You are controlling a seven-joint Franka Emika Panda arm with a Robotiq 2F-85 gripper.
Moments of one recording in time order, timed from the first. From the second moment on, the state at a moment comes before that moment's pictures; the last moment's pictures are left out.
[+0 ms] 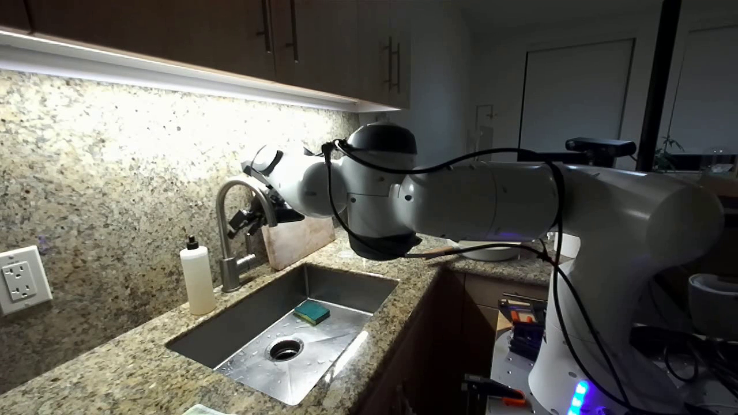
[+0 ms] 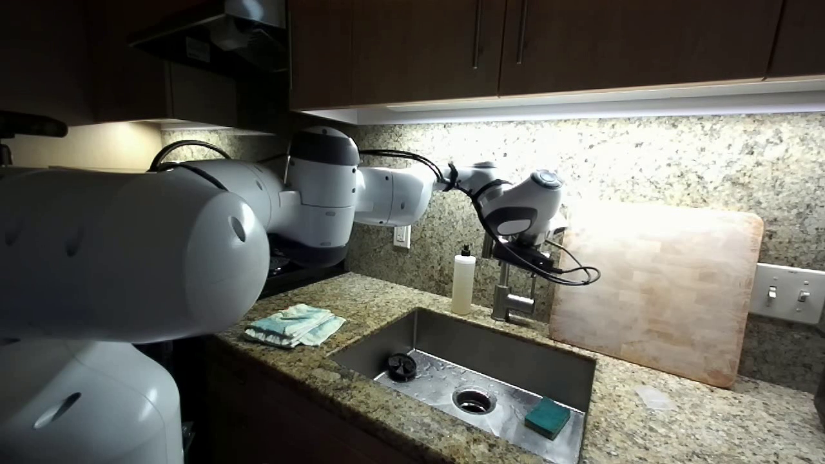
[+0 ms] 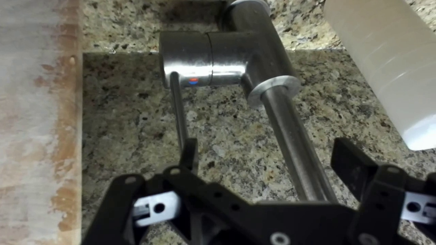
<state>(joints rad) -2.60 -1.48 1.67 -1.26 2.14 1.92 -0.92</state>
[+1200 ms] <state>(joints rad) -2.60 -1.48 1.68 -1.26 2.19 1.91 -0.96</state>
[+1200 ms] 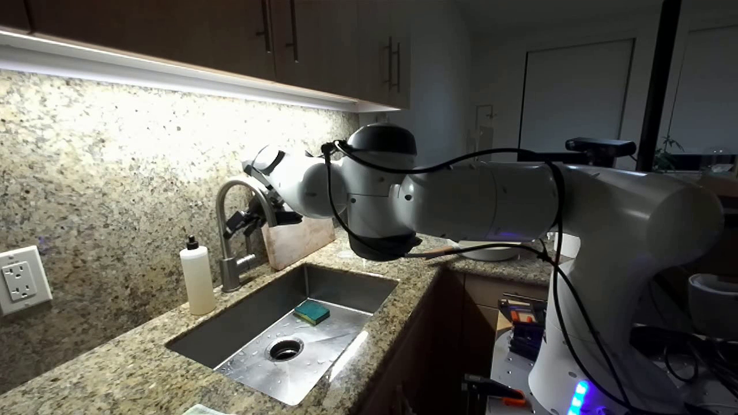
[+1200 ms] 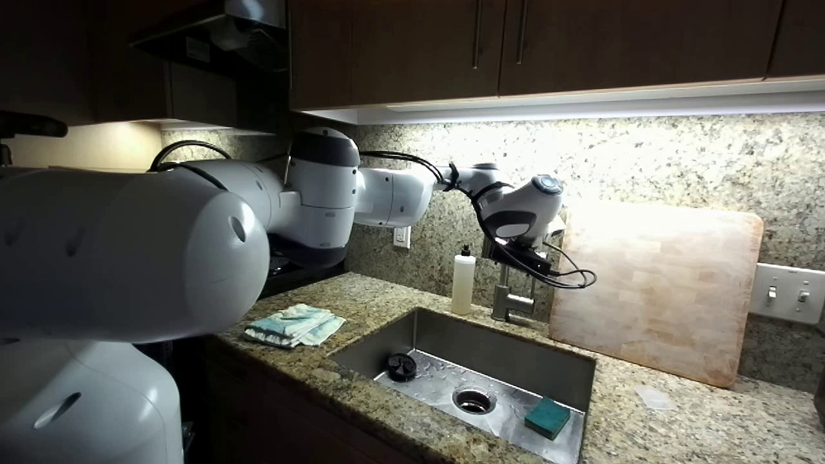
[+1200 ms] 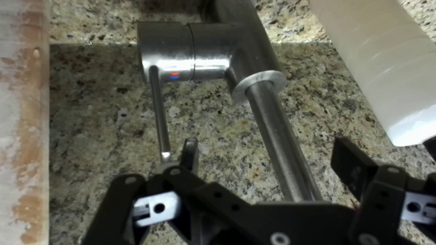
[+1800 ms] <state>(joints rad) -2.60 -1.48 1.68 -1.24 2.14 1.96 -0.95</state>
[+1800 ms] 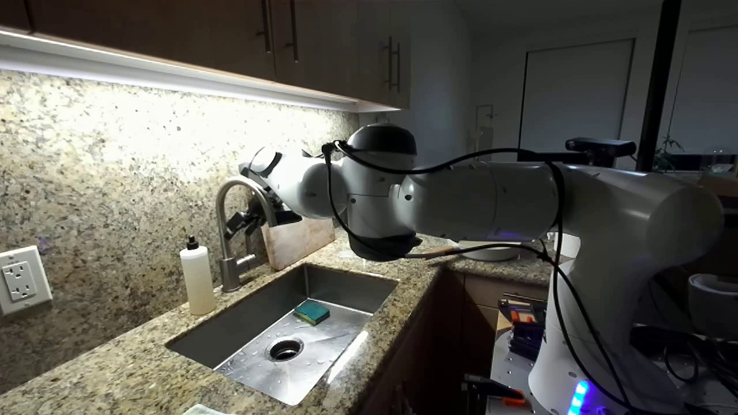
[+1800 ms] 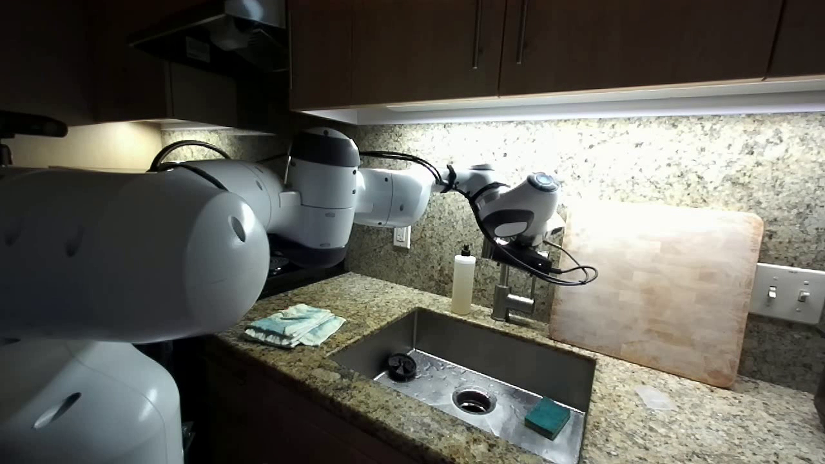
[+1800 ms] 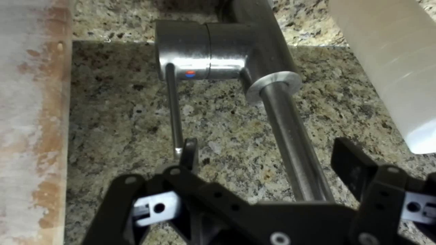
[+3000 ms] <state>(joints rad) -2.60 -1.48 1.69 -1.23 2.08 2.03 -0.93</state>
